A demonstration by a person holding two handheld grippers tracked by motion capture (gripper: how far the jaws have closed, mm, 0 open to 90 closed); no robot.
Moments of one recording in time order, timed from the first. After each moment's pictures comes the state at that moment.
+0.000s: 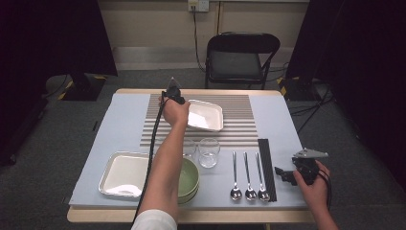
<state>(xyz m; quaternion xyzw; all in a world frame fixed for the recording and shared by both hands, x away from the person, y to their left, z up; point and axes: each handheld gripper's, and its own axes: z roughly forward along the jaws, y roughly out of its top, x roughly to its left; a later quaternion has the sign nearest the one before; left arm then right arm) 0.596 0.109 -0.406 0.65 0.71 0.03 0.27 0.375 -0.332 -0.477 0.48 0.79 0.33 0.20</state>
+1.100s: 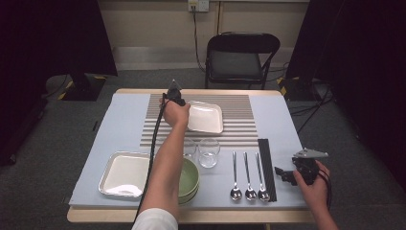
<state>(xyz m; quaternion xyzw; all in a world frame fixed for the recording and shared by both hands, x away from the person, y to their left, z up) 0.598 0.108 -0.416 0.66 0.71 0.01 0.25 0.375 -0.332 -0.477 0.48 0.79 0.33 0.20</state>
